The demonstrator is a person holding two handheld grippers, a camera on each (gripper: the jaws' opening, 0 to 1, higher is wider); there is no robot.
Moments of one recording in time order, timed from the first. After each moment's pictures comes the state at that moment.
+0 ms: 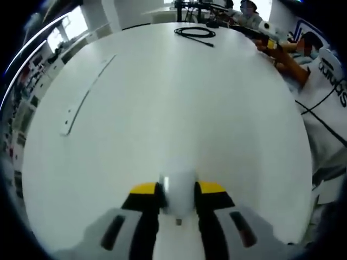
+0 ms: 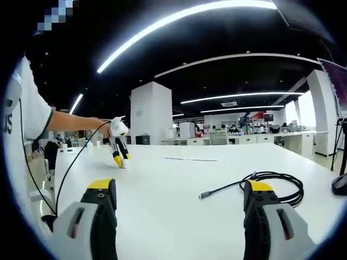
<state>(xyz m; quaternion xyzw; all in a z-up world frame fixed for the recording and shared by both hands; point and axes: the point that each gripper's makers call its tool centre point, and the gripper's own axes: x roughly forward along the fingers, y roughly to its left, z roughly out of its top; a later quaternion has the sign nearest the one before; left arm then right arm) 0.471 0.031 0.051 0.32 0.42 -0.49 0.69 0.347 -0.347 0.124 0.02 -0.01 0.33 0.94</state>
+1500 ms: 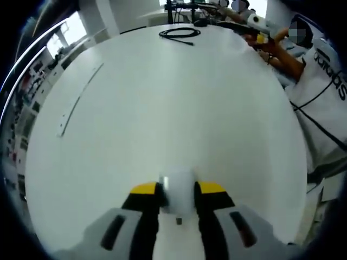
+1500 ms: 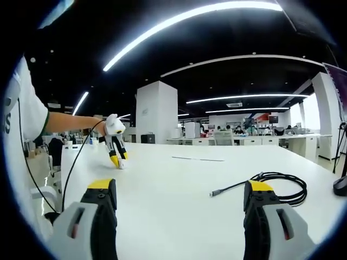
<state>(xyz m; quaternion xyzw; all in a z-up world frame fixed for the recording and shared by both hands) 0.411 0.024 0.051 0.34 0.40 -0.49 0.69 0.331 -0.336 0.122 0.01 -0.01 0.35 0.94</state>
